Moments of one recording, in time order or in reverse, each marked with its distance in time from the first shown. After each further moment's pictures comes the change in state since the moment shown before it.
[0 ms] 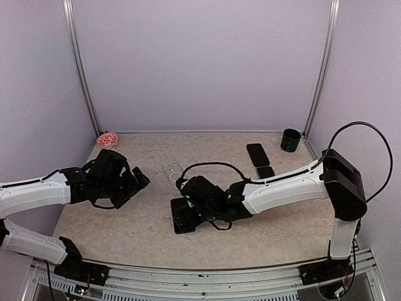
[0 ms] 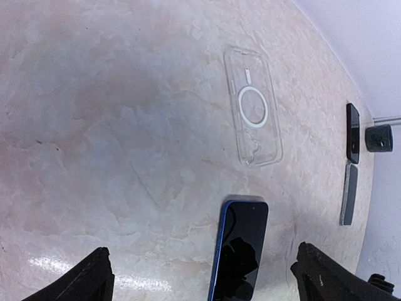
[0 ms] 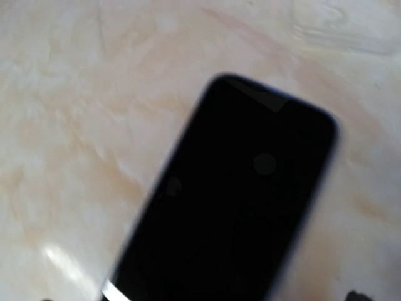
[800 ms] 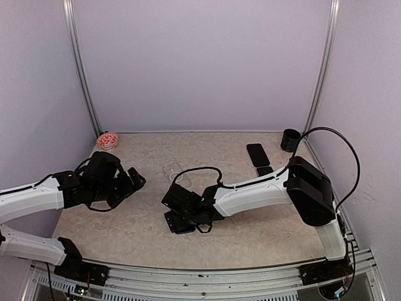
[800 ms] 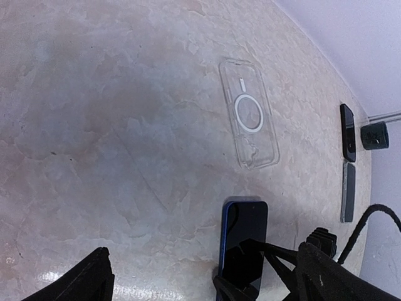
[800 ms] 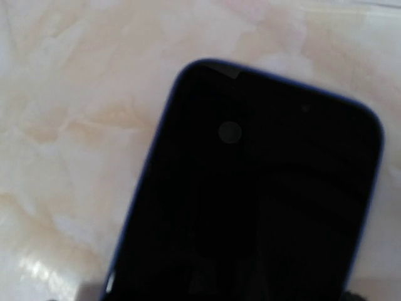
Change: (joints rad) left arm 0.003 -0.100 -0.045 -0.010 -0.035 0.054; right arm 0.018 0.269 0.285 -0.183 0.102 0.145
